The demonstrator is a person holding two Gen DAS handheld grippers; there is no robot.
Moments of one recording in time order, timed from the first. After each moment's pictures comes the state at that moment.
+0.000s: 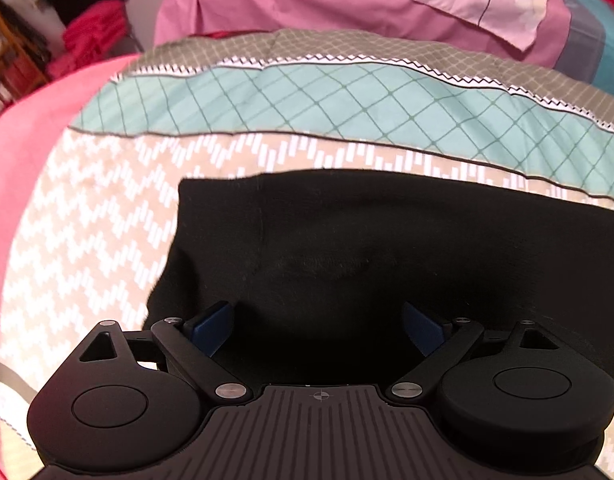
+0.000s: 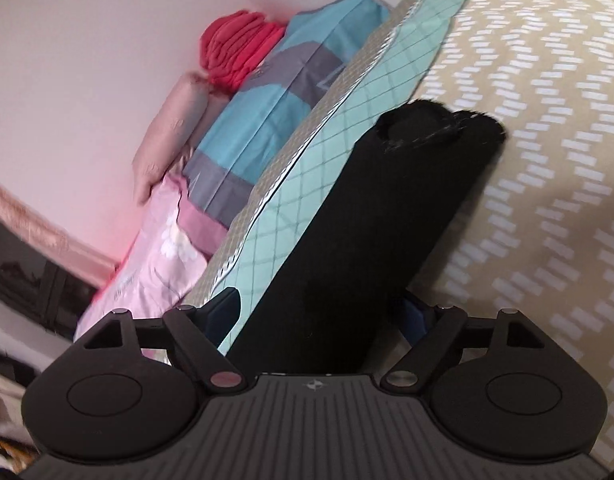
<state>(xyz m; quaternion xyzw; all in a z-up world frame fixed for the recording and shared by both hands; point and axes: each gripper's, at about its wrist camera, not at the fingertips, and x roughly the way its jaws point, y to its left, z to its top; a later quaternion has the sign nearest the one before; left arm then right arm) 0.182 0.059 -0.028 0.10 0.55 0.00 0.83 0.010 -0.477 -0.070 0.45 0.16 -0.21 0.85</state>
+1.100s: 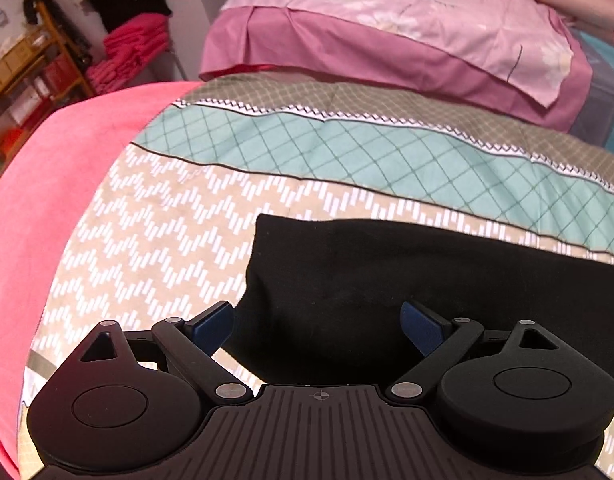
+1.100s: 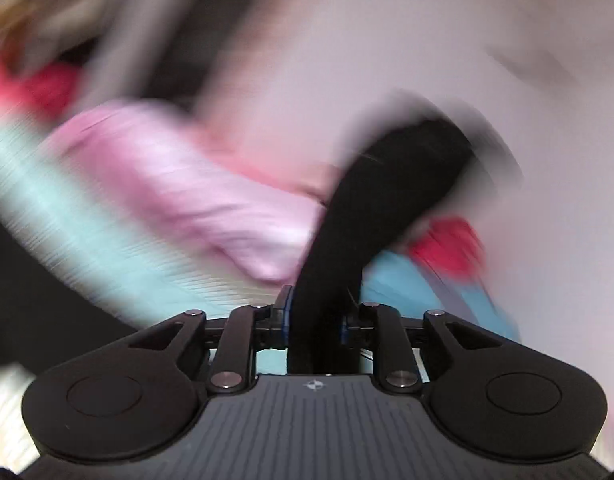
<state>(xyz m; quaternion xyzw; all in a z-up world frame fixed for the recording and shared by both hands) 0.168 0.087 0.020 0.06 0.50 0.04 0.86 0.070 -0.147 -0.087 -0.36 0.13 -0.06 0.92</state>
